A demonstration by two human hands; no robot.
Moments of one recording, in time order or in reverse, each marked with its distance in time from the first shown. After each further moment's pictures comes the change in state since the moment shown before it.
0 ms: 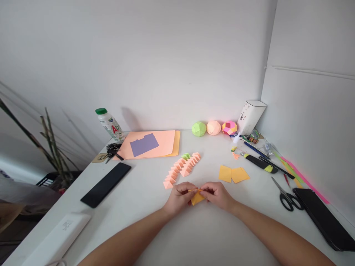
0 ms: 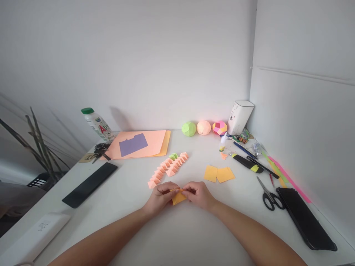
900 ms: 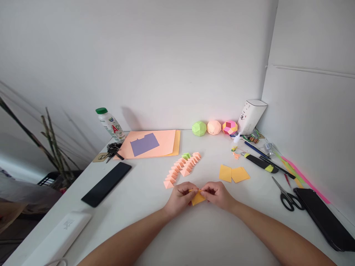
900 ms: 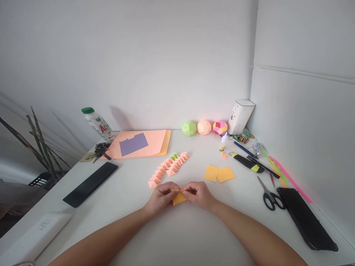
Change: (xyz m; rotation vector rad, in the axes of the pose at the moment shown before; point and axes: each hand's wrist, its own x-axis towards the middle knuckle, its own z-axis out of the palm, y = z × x) left_hand -0.001 0.000 0.001 0.053 -0.012 0.014; right_hand -0.001 -0.001 0.000 0.016 -0.003 -0.027
